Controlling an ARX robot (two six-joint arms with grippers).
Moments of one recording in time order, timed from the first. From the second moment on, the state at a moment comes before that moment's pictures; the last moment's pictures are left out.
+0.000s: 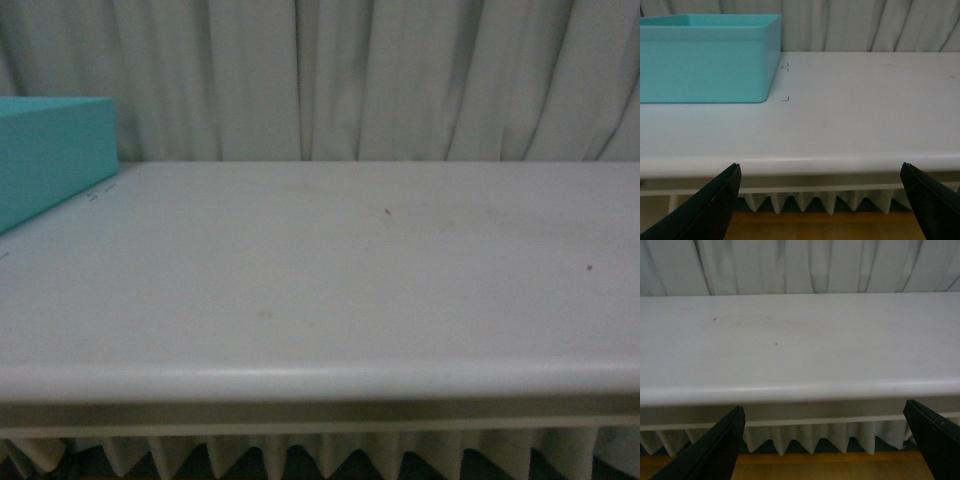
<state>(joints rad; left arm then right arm) 0.00 0.00 0.01 0.00 0.00 0.00 0.00 0.00 0.01 0.00 0.00 -0.01</state>
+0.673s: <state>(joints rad) 0.00 0.00 0.01 -0.01 0.00 0.00 0.00 0.00 0.01 -0.01 0.00 -0.01</state>
